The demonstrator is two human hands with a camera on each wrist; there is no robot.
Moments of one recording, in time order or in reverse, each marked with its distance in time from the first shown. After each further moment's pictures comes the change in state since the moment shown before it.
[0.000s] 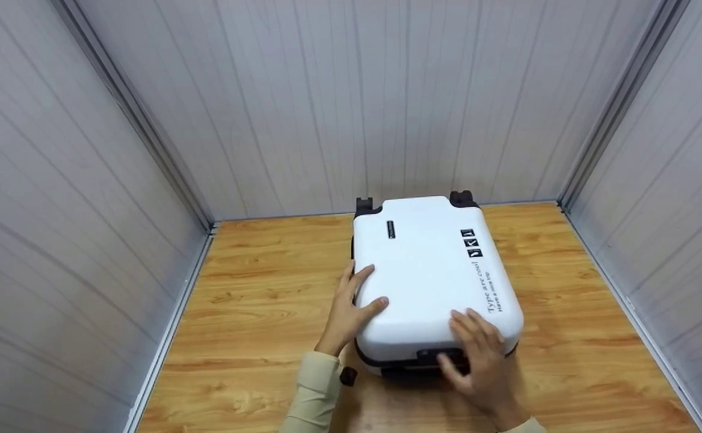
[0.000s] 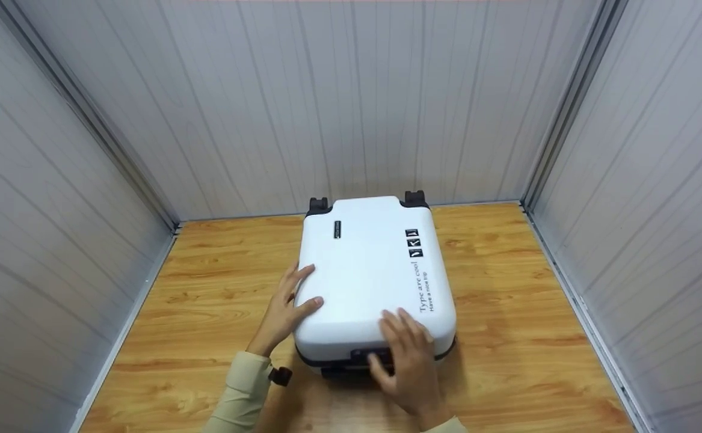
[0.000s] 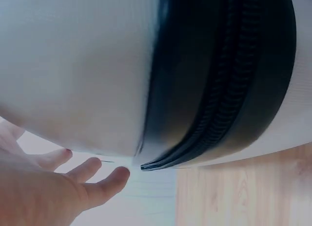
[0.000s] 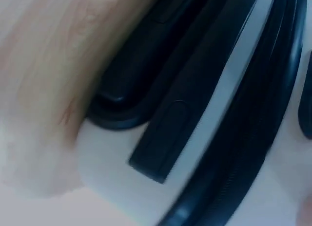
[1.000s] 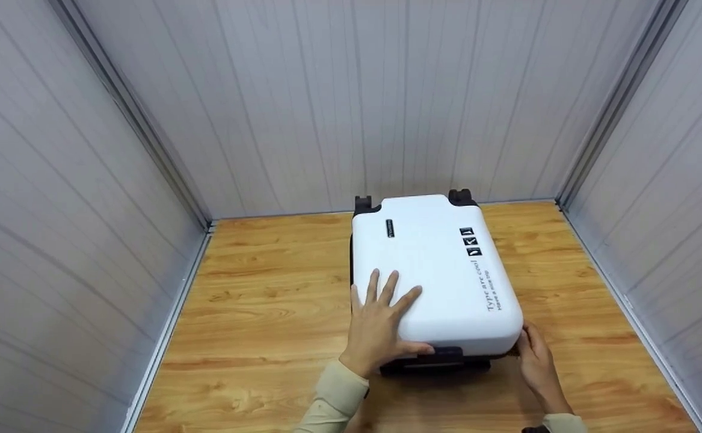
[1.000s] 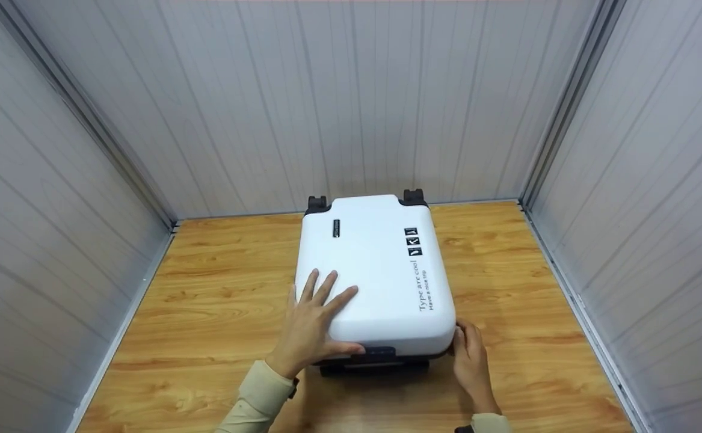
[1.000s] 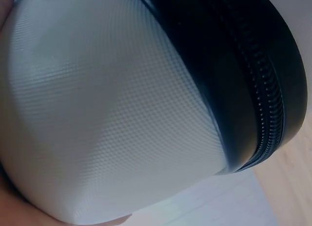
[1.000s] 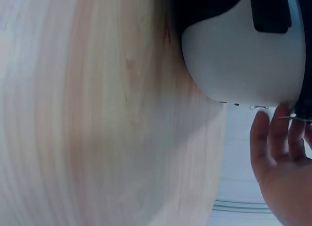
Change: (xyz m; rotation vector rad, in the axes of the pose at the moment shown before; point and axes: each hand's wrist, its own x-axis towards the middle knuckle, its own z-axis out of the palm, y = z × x) left_hand -0.027 0.033 0.046 1.034 0.024 0.449; right_hand -0.041 0.083 -0.047 0.423 -0.234 0.942
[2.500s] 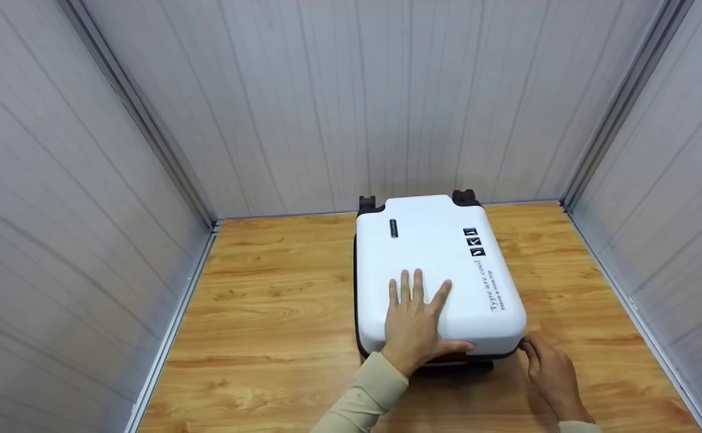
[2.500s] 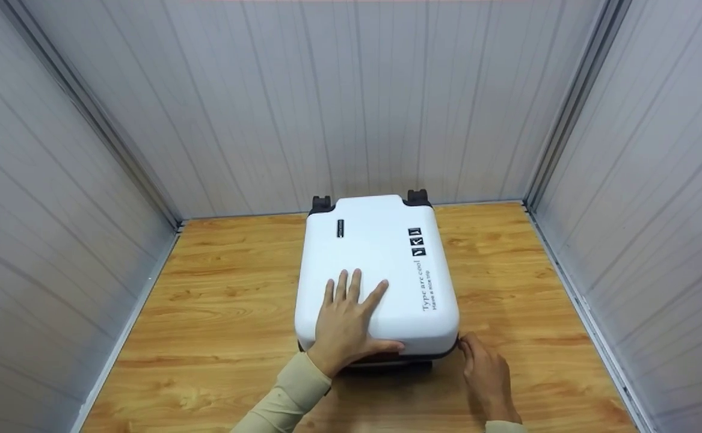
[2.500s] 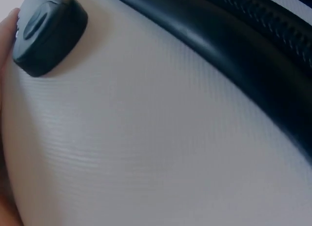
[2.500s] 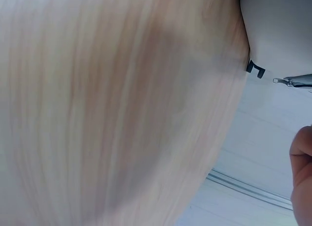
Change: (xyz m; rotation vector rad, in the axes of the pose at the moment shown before) left_hand 0.022 0.056 0.007 0.182 -0.074 -0.042; right_hand -0.003 0.018 -0.016 -0.574 0.088 -0.296
